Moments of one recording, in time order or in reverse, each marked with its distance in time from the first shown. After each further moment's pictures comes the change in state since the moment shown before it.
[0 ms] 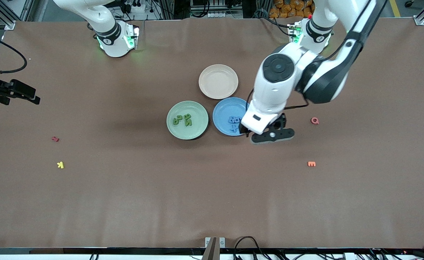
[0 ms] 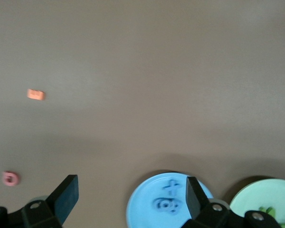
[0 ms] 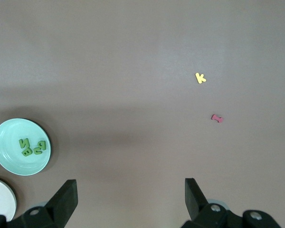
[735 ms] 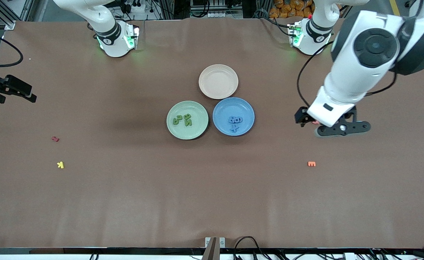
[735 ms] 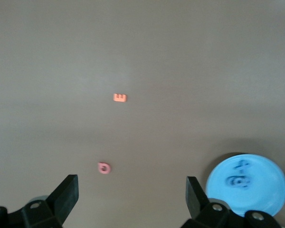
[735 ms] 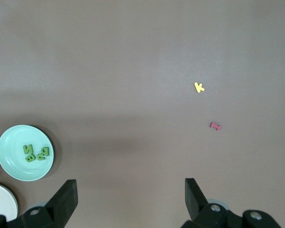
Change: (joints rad) left arm -0.007 -0.204 0.285 -0.001 -0.145 -0.225 0.409; right arm 0.002 -0.014 0.003 0.020 -0.001 0.012 0.000
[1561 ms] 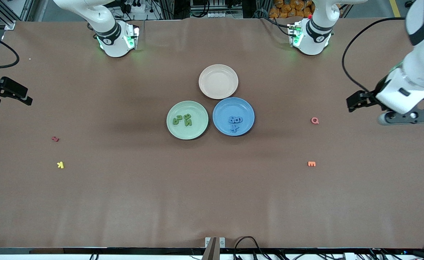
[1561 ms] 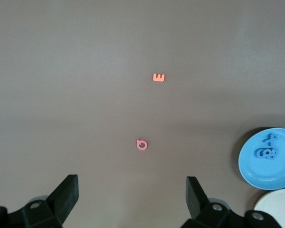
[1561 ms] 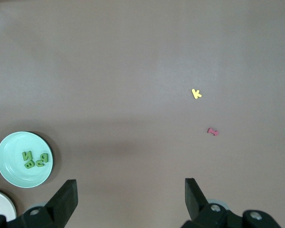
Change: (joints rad) left arm 0.135 -0.114 0.090 -0.002 -0.089 -0.155 0.241; right arm -0.003 0.018 -0.003 0.032 0.000 0.010 0.000
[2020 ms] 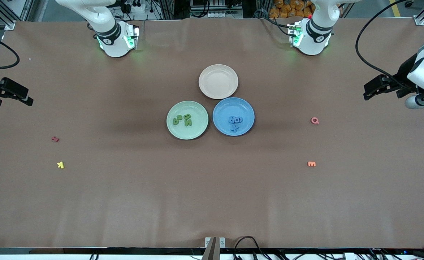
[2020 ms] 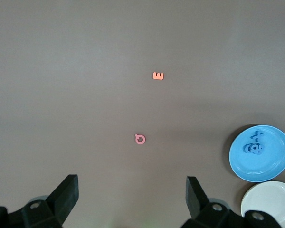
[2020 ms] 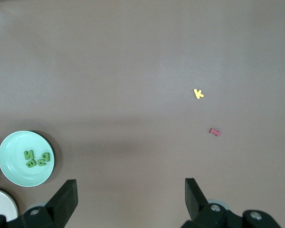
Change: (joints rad) left arm 0.133 -0.073 -0.081 -0.003 -0.049 -0.037 0.020; right arm -0.190 0.003 0.195 0.001 -0.001 0.000 0.000
